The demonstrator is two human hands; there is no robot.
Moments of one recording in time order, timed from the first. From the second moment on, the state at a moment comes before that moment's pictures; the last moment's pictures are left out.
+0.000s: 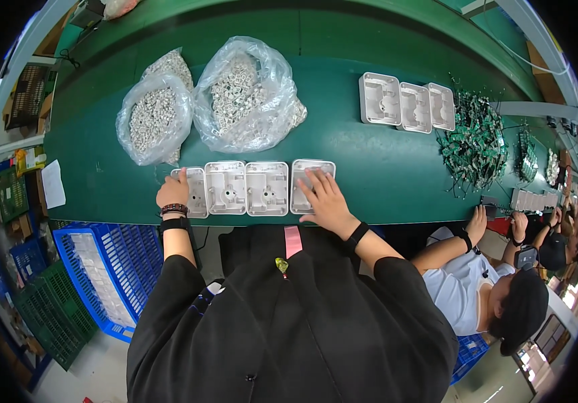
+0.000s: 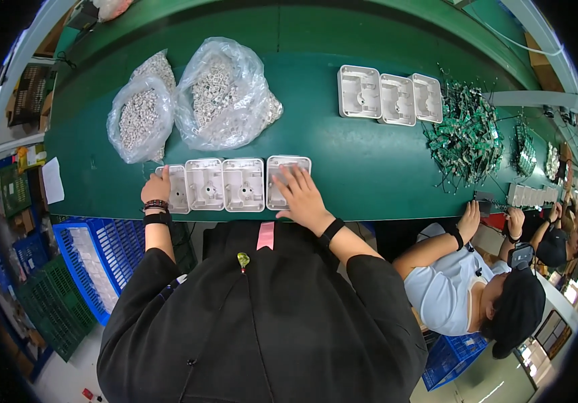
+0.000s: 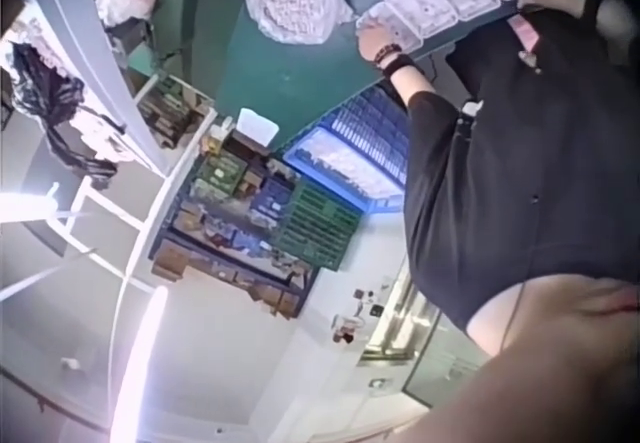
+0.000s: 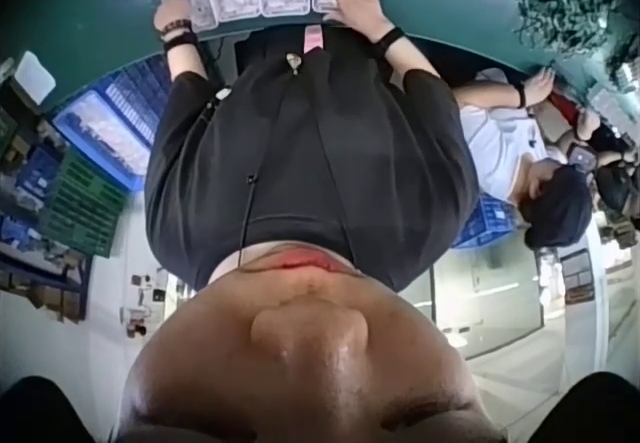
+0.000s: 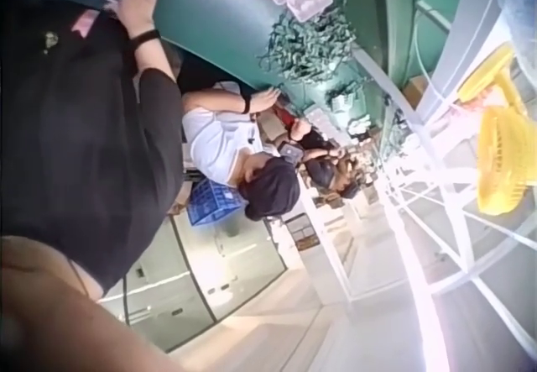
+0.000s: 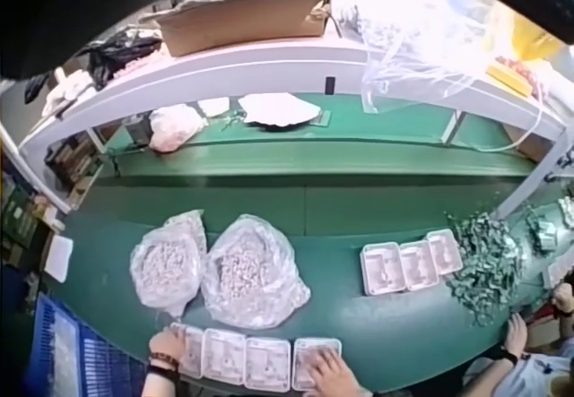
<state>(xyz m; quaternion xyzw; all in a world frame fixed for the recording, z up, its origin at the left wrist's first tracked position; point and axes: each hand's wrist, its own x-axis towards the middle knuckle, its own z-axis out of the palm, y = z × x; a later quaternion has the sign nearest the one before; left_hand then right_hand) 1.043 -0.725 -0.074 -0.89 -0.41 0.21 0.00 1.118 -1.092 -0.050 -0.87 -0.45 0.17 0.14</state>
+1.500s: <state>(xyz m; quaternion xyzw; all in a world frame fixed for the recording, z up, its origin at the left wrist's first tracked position) 1.180 -1.045 -0.066 -0.77 -0.06 0.24 -0.58 1.223 -1.373 -0.112 -0.91 0.13 -0.16 0.36</state>
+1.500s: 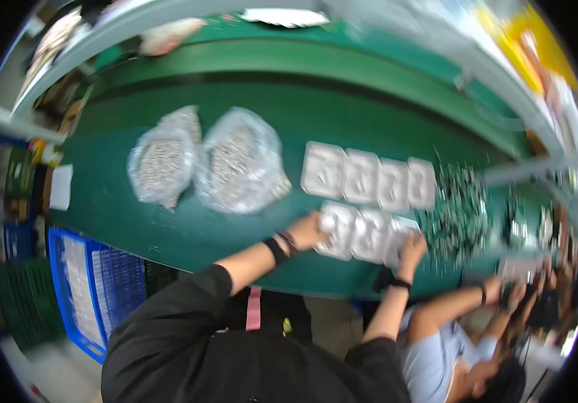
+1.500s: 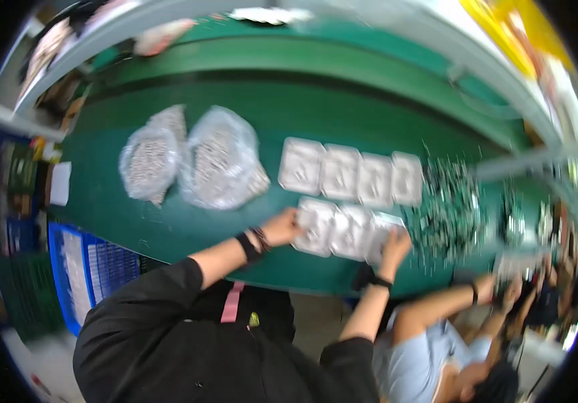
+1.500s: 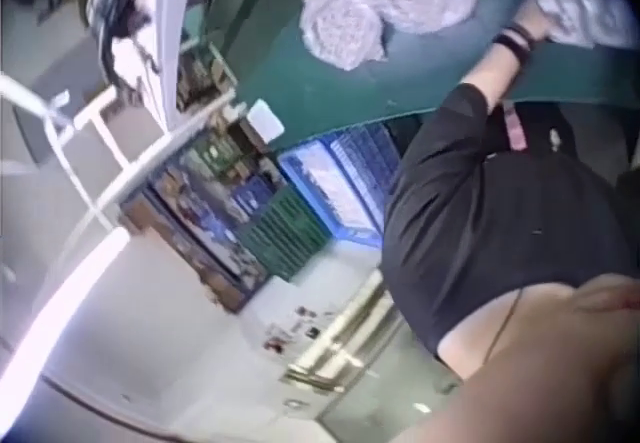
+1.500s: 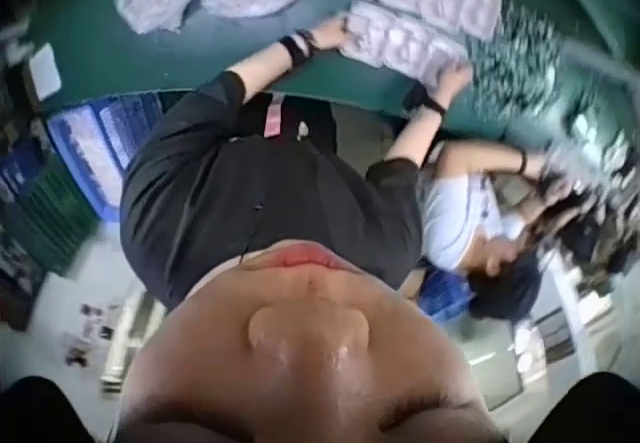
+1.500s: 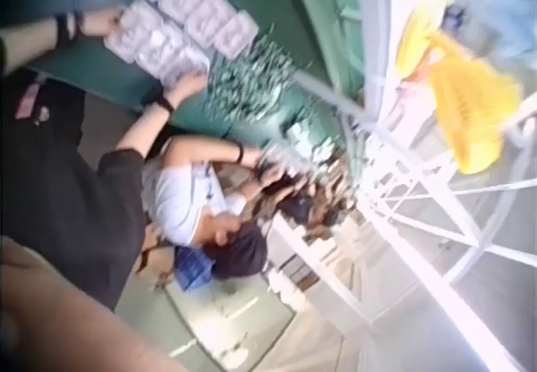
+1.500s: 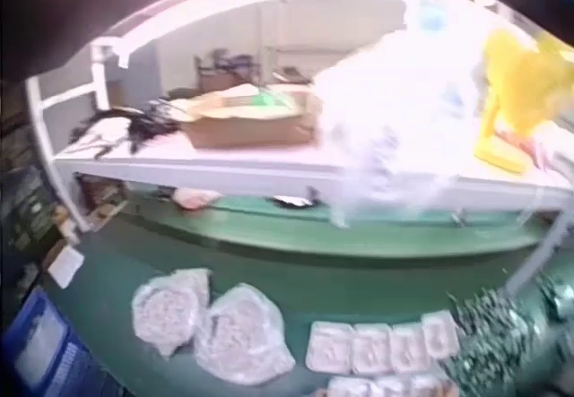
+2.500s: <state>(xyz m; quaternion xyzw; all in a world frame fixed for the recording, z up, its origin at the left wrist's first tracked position) 0.174 -0.429 -0.020 -0.50 -0.78 -0.37 -0.07 0.489 -0.365 -0.068 -0.55 -0.81 0.02 0.20</state>
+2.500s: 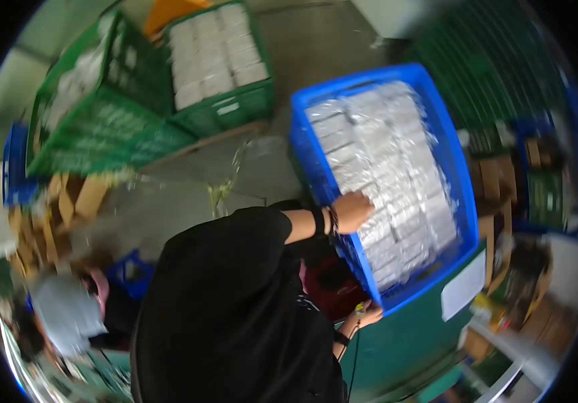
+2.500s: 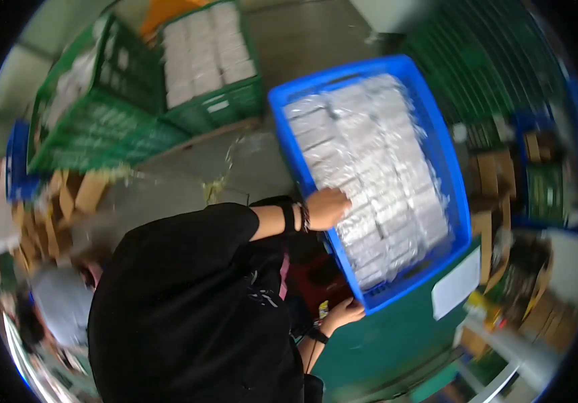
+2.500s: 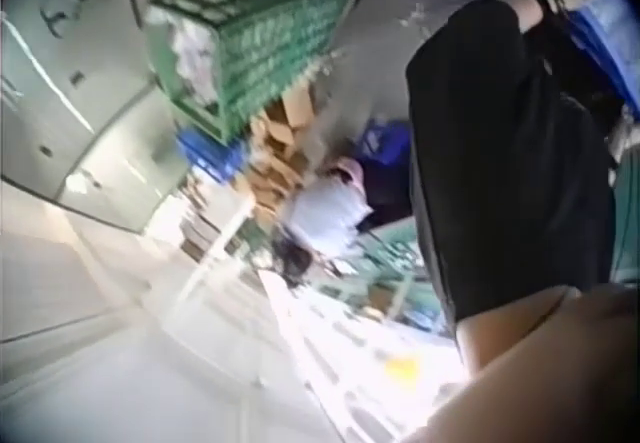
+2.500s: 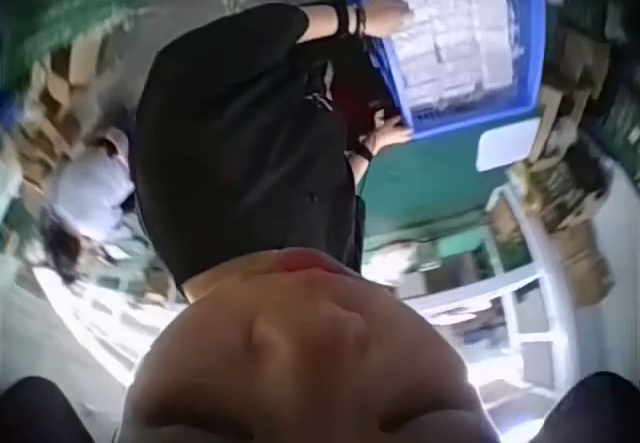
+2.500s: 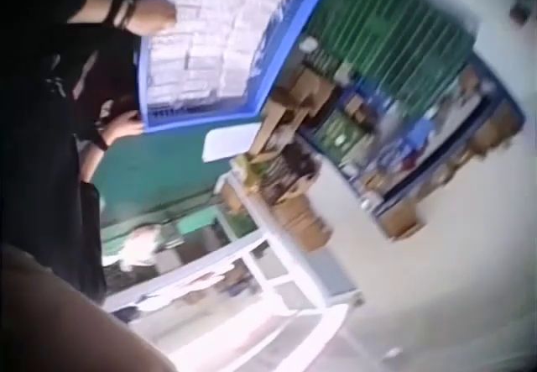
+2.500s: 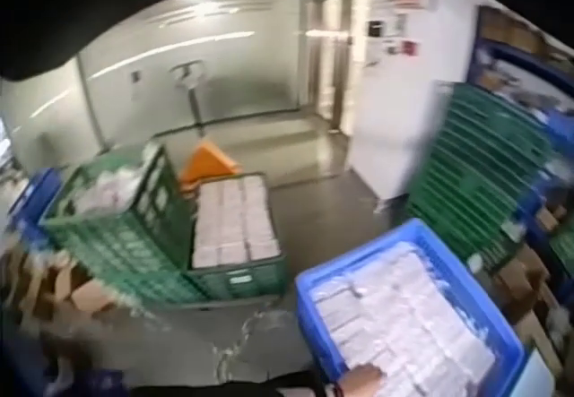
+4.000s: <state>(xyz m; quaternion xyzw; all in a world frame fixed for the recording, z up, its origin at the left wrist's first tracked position) 0.440 0.017 -0.106 -0.88 -0.43 -0.14 -0.15 0.675 -0.157 -0.124 -0.78 -0.60 0.00 0.17</state>
